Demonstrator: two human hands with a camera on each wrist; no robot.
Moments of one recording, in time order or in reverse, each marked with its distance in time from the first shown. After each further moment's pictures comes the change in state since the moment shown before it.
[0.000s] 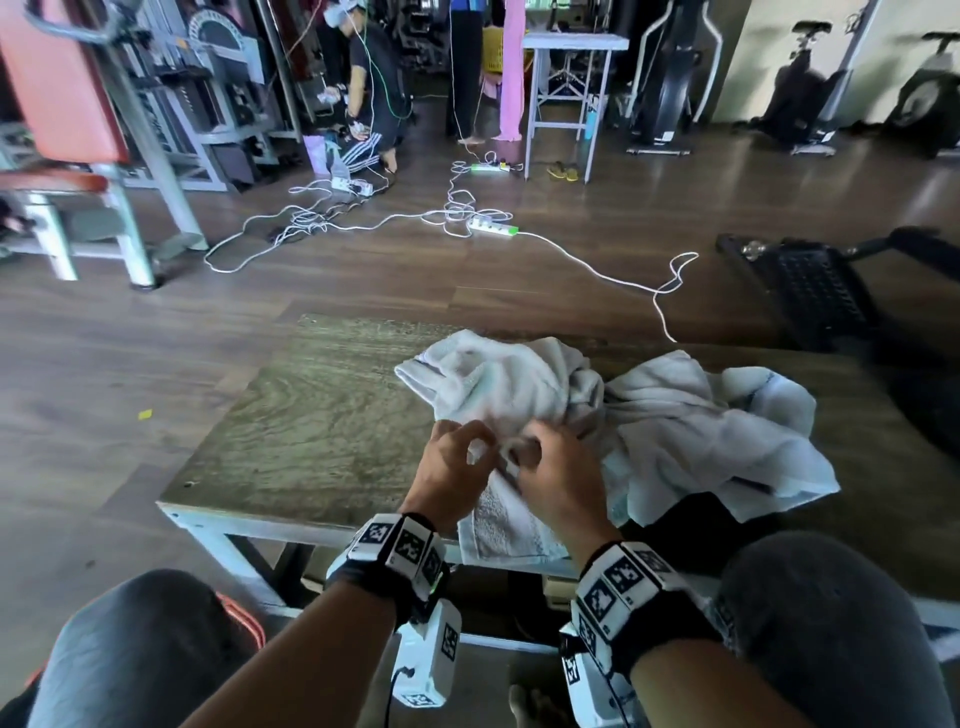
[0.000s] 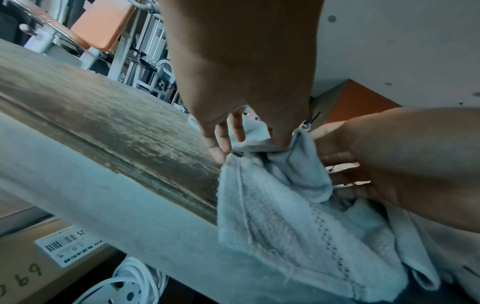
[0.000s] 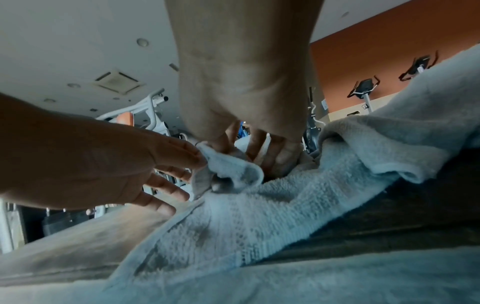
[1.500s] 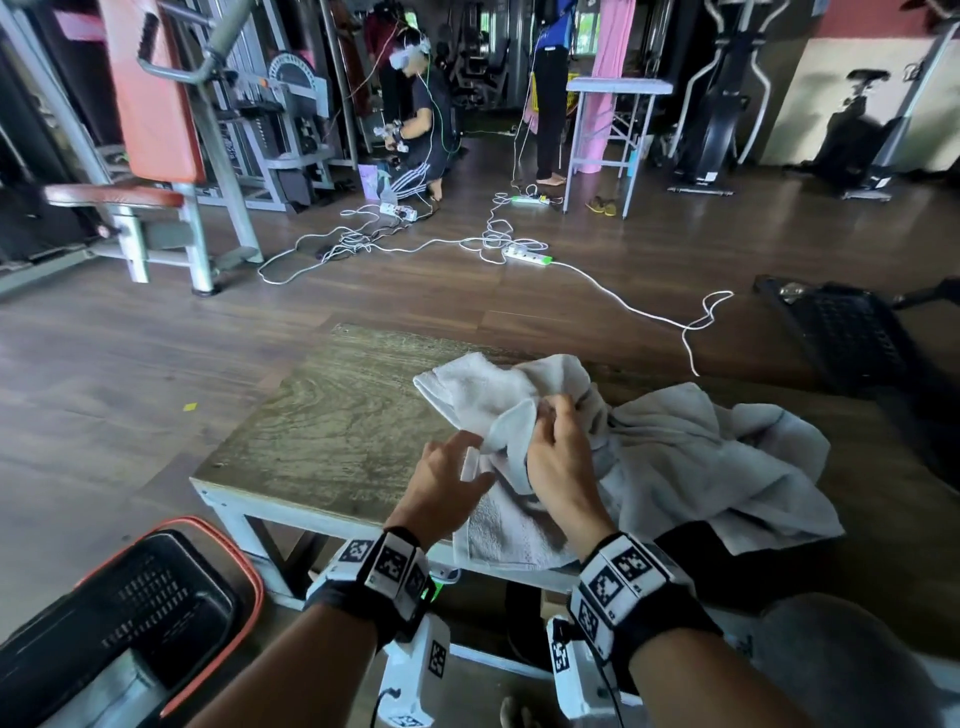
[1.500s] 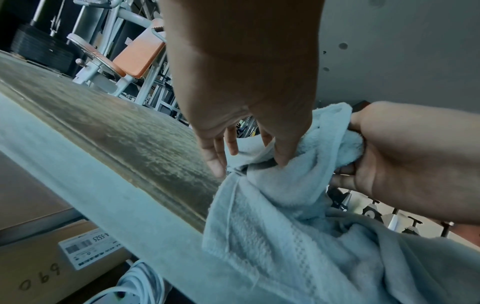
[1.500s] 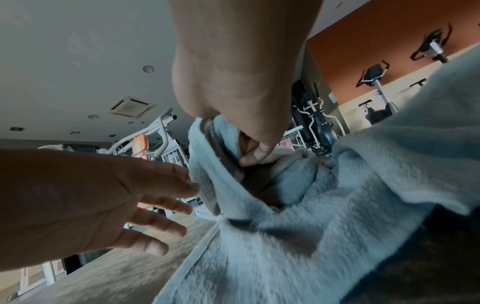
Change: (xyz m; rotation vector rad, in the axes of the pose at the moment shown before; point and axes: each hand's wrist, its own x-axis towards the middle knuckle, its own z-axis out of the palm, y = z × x) left_hand -0.027 0.020 -0.014 0.084 0.018 -0.037; right_hand 0.008 -0.024 -0.036 0.564 0.047 0.050
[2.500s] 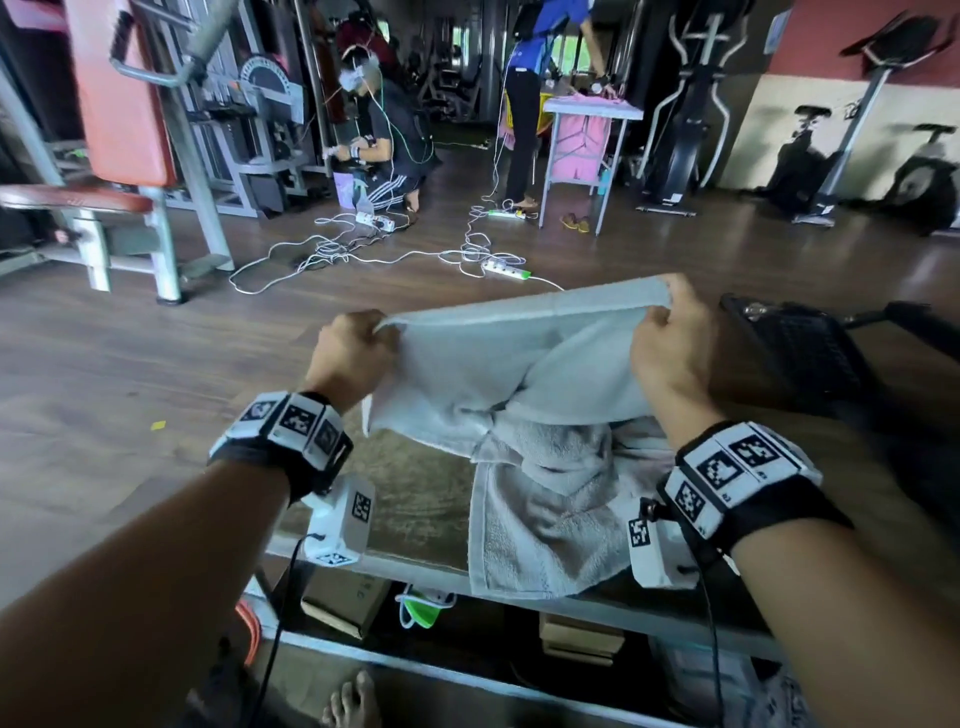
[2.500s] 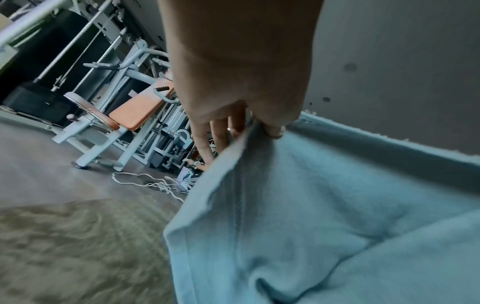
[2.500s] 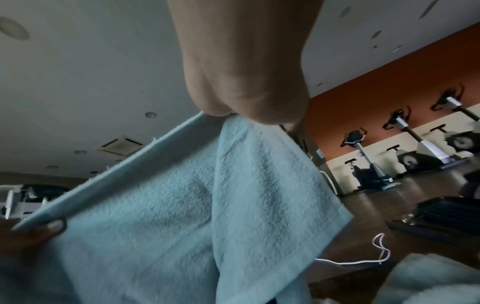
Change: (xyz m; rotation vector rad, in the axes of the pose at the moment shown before) left_hand 0.097 0.004 -0.164 0.050 0.262 -0.015; right_hand 0.090 -0.096 -0.076 -0.325 0.426 -0.167
